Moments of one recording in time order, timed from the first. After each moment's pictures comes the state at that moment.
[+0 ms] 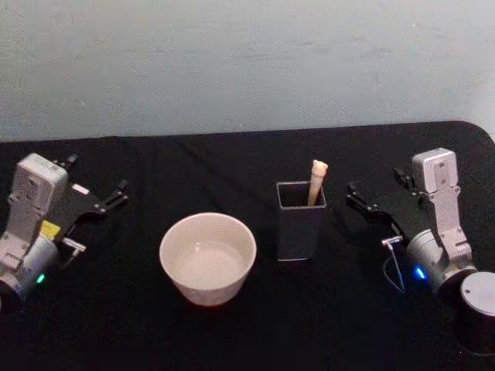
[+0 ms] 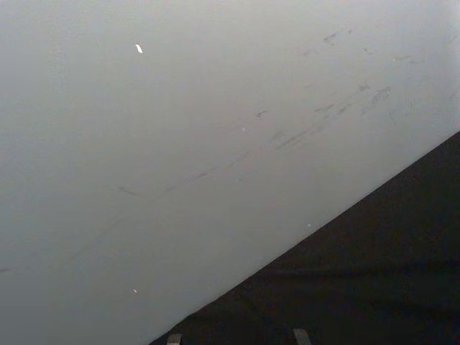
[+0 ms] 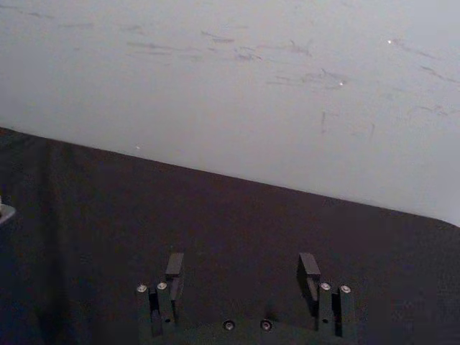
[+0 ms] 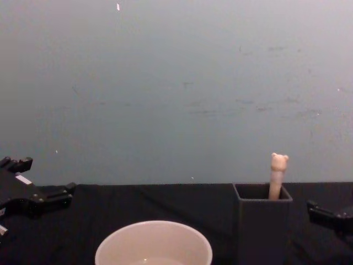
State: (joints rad) left arm -0.20 0.60 0.45 -1.41 -0.25 -0.12 0.03; right arm 0.19 0.30 -0.29 -1.30 0.19 -0.03 0.00
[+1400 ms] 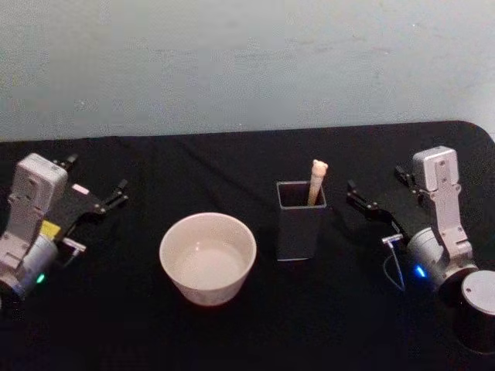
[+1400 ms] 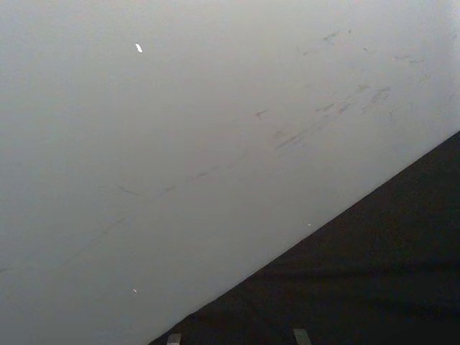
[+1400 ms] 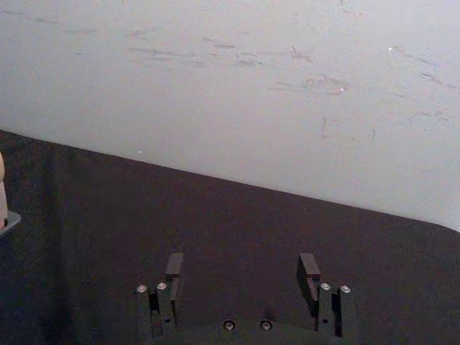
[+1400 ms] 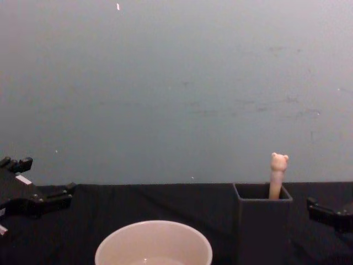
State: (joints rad) left arm -0.20 0.60 0.45 -1.41 -0.25 -0.12 0.03; right arm 0.19 0.31 -0.30 -1.31 0.19 -0.04 0.01
